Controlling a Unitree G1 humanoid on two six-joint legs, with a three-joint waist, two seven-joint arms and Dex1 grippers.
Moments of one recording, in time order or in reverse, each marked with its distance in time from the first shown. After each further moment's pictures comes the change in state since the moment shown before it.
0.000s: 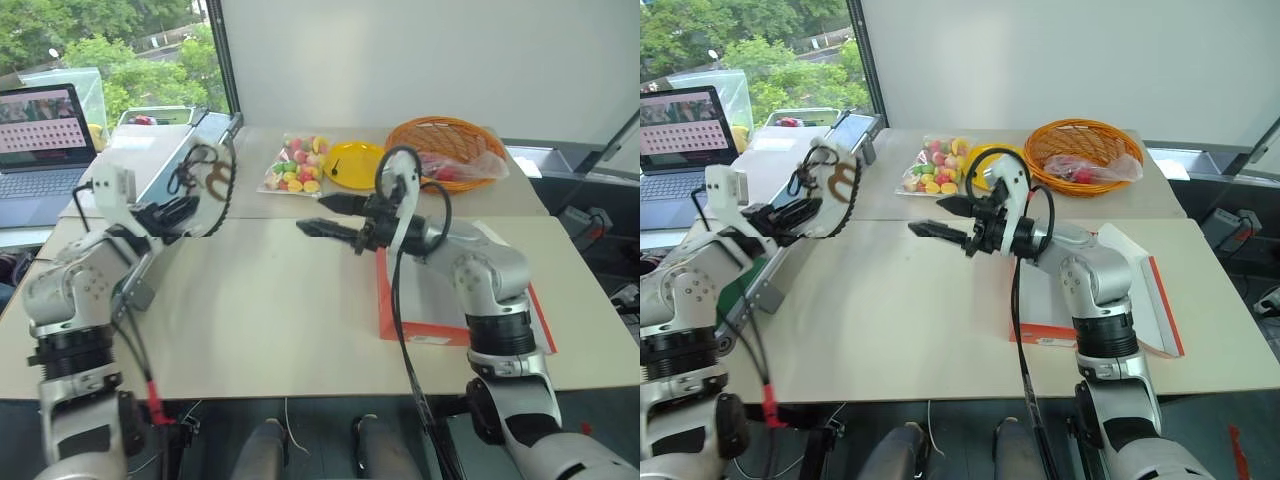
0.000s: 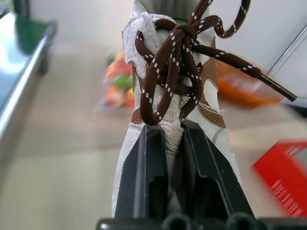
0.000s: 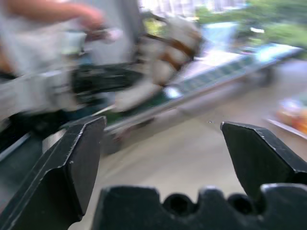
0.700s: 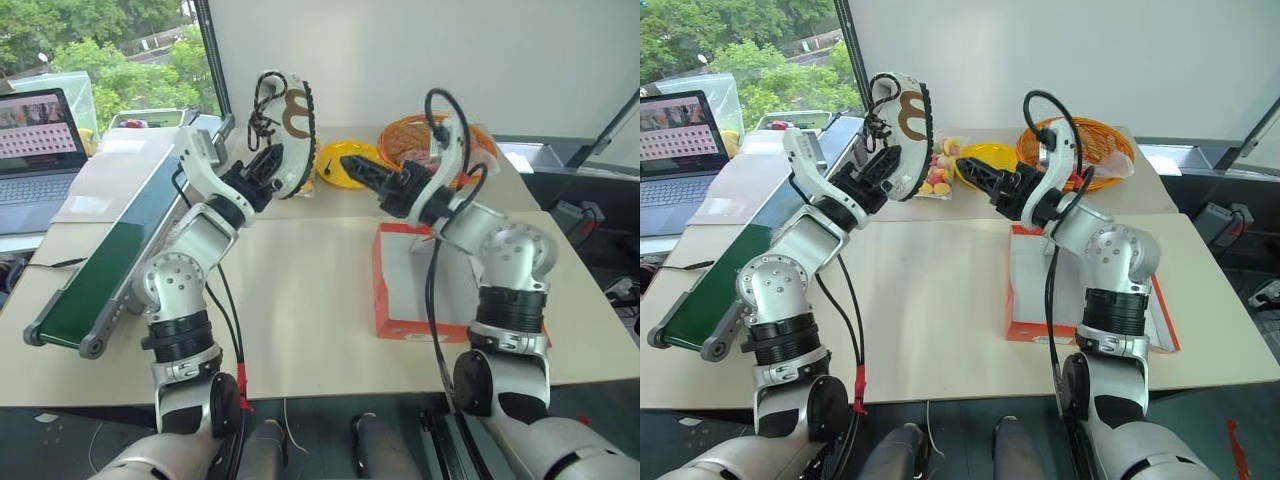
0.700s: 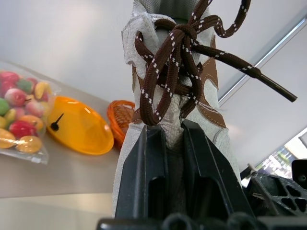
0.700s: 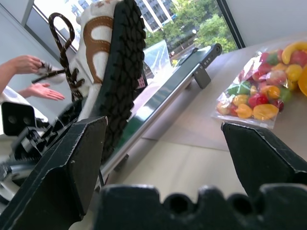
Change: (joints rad) left arm -0.076 -0.363 -0.076 -0.092 -0.141 -0.072 0.285; right arm -0.101 0.053 -0.252 -0.004 0.236 0.226 -0.283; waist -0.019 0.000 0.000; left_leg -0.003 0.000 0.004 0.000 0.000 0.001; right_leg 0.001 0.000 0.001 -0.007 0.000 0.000
